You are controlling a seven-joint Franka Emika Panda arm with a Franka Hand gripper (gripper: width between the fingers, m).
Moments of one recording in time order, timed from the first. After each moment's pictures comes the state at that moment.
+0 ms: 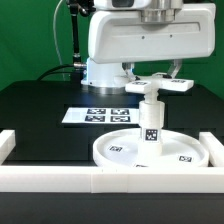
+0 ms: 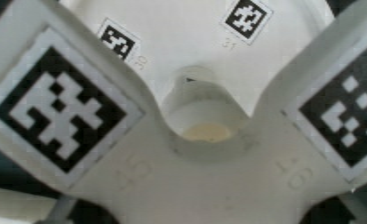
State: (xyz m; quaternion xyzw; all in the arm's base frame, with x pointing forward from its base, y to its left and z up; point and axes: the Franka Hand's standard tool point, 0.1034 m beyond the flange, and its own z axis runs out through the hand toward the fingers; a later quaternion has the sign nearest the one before) arm 0.557 0.035 0.118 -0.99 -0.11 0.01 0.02
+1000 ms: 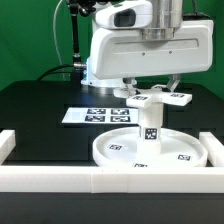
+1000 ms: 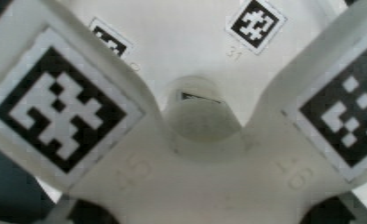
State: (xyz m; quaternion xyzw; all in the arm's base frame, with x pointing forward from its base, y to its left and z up) arm 0.555 0.037 0.098 -0.99 -0.12 0.01 0.01
